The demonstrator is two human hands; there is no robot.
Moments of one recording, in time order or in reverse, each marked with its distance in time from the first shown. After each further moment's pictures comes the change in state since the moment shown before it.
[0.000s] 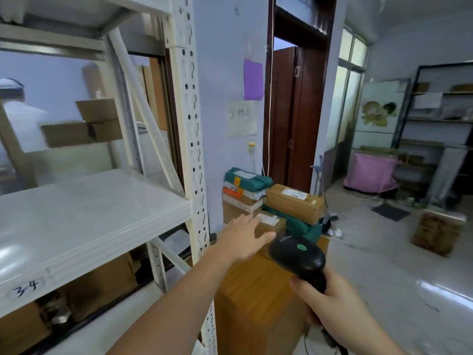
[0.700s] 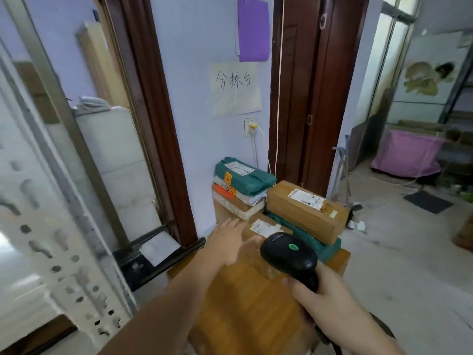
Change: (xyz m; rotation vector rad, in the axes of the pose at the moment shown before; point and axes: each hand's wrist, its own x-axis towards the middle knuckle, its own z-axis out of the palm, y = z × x) left_hand 0.278 -0.090 0.118 0.168 -0.075 -0.124; right_hand 0.292 0.059 -0.054 -0.061 -0.178 0.001
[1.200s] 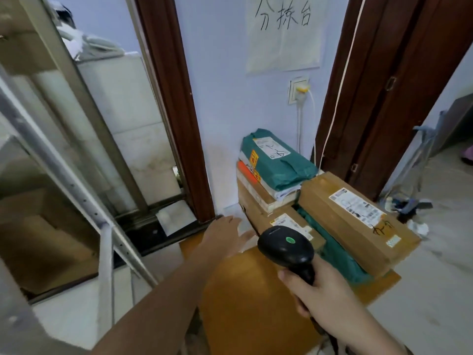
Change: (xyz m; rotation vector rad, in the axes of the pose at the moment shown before) left_hand 0.102 -0.047 0.072 -0.087 -0.171 -0.457; right_hand 0.189 0.040 -0.016 -0.027 -0.376 0.041
